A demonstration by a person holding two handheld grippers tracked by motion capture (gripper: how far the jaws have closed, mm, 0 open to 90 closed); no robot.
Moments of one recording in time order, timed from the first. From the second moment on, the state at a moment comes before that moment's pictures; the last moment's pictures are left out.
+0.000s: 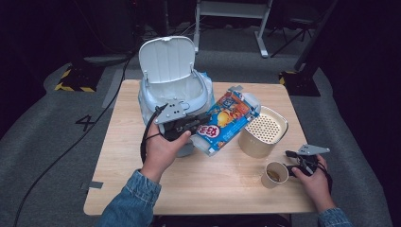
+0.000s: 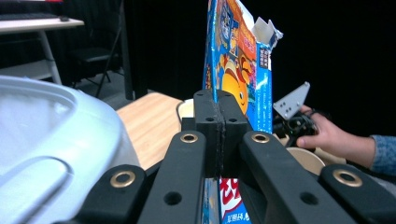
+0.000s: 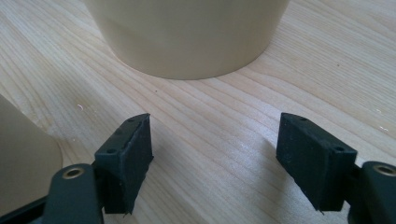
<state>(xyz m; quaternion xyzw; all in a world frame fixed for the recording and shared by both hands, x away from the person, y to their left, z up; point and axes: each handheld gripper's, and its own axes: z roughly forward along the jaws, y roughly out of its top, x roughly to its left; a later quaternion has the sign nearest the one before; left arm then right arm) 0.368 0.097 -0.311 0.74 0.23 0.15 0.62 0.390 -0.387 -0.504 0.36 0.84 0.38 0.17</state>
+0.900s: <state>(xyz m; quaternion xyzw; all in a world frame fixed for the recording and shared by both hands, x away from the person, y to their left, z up) 0.388 0.124 -0.230 0.69 0.25 0.23 0.64 0.389 -0.387 -0.504 0.36 0.84 0.38 0.17</state>
